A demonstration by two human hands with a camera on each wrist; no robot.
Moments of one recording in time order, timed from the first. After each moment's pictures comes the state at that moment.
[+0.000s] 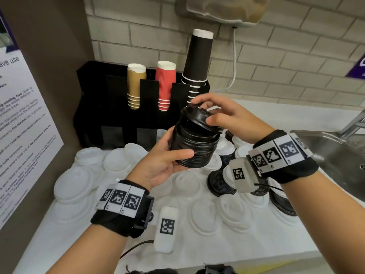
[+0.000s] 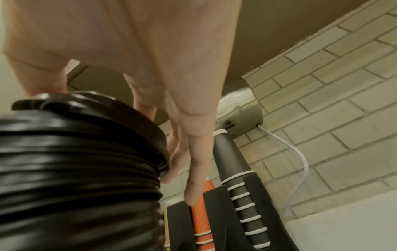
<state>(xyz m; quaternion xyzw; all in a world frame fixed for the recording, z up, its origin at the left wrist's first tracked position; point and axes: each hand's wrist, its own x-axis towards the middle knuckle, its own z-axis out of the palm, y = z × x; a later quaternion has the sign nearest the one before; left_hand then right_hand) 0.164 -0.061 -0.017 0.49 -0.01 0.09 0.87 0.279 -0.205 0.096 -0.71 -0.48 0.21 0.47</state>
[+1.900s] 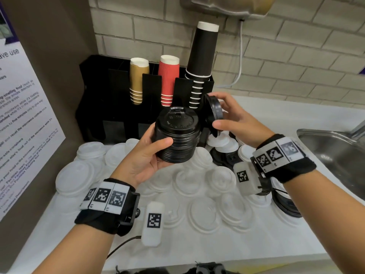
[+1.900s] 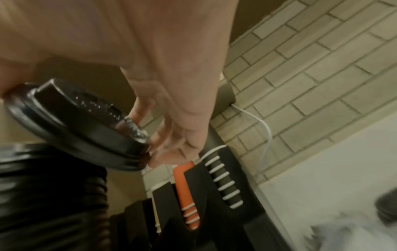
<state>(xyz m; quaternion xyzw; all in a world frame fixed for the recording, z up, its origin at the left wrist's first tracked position) 0.149 -0.041 -0.022 0.48 0.03 0.13 0.87 0.317 -0.216 0.059 -0.68 -0.48 0.22 0.51</state>
